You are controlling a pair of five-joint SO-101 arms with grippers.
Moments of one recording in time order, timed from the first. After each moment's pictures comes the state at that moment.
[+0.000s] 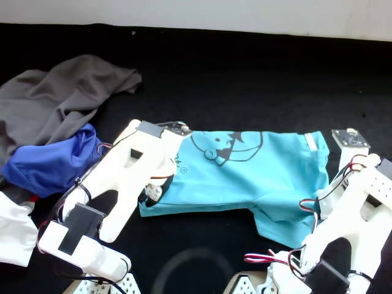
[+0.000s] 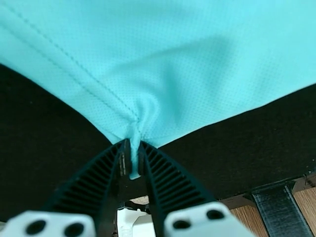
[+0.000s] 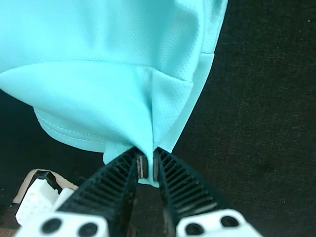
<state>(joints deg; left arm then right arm) 14.7 1.9 28.6 80.4 -7.7 33.0 -20.9 33.5 83.5 42.9</state>
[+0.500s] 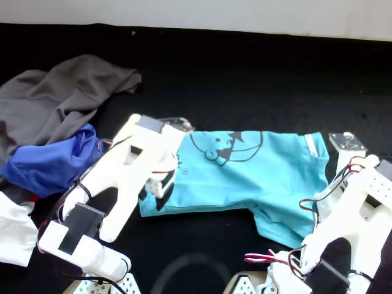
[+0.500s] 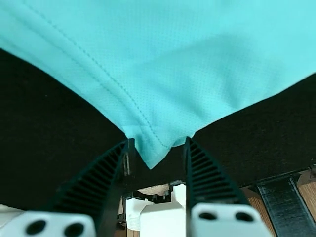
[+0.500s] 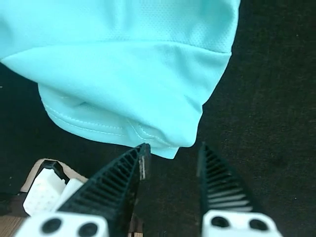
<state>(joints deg) 14.6 1.9 23.0 84.2 -7.7 33.1 -20.9 32.8 86.5 42.9</state>
